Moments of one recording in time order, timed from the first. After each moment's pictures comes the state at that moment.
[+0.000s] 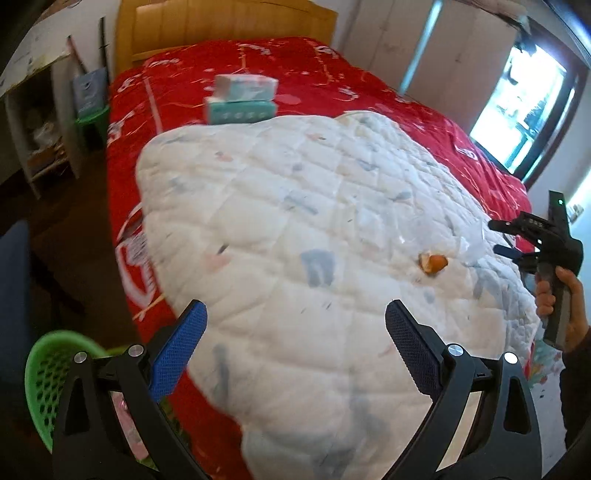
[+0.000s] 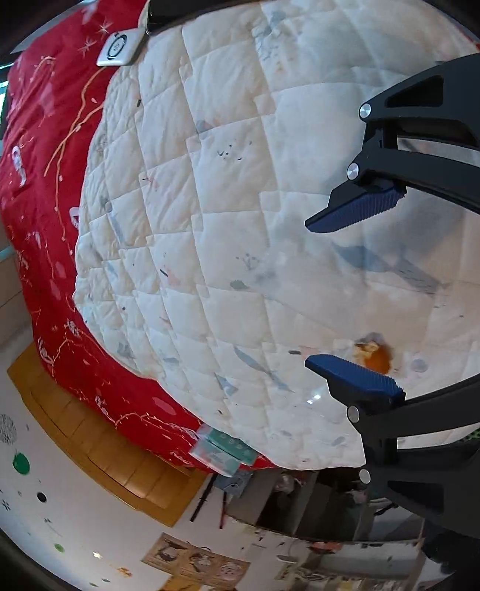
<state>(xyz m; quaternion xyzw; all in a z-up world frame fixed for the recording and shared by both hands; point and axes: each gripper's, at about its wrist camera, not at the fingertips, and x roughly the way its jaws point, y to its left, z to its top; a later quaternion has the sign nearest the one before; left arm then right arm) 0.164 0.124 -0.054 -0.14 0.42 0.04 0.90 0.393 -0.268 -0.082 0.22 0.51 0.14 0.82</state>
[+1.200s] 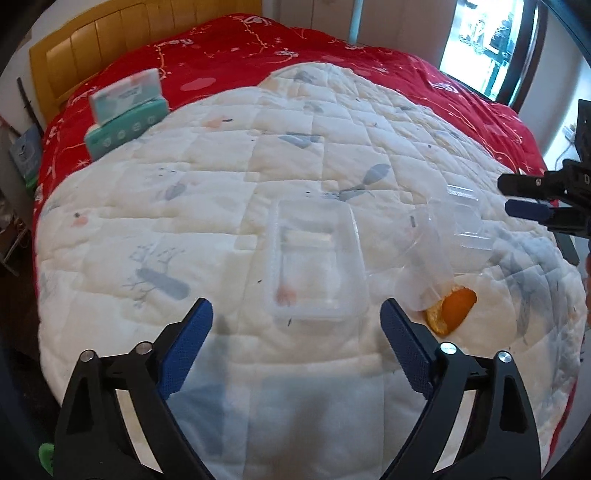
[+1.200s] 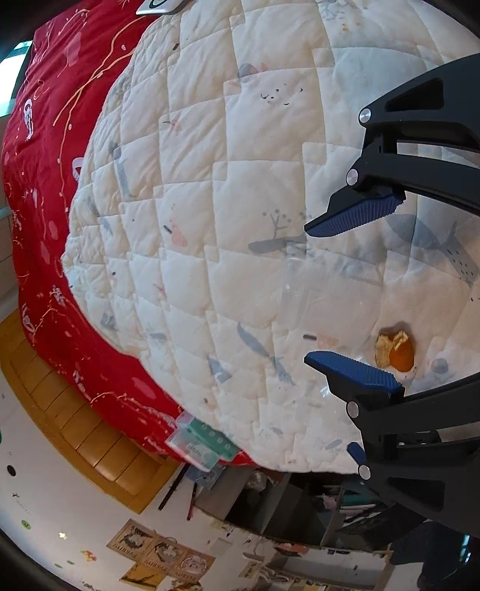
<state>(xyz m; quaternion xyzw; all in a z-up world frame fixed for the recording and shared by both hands) 0.324 0.034 -0.112 -0.03 0.47 -0.03 0.88 0.426 -0.231 -0.090 0.16 0.52 0.19 0.81</state>
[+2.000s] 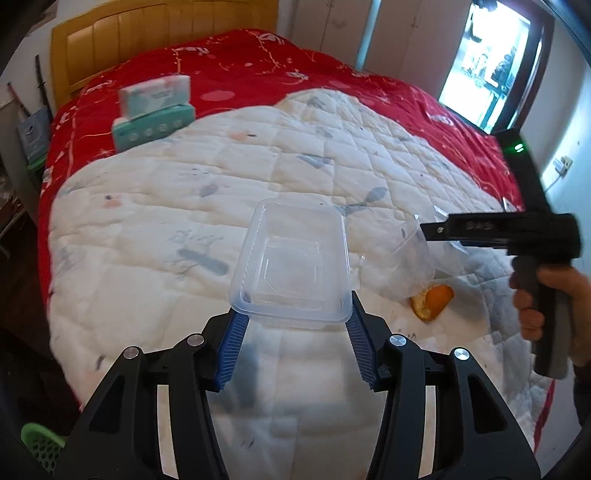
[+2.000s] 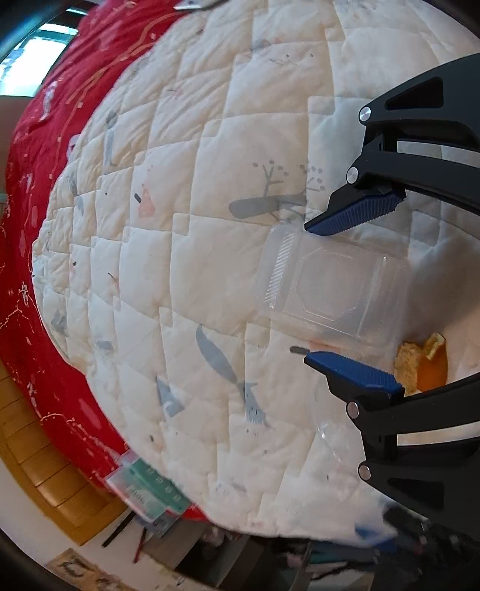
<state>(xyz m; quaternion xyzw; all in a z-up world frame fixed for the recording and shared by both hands) 0.277 0.068 -0.088 -0.08 0.43 -0.03 0.90 0.440 -0.159 -0.125 0.02 0.56 0.12 0.82</state>
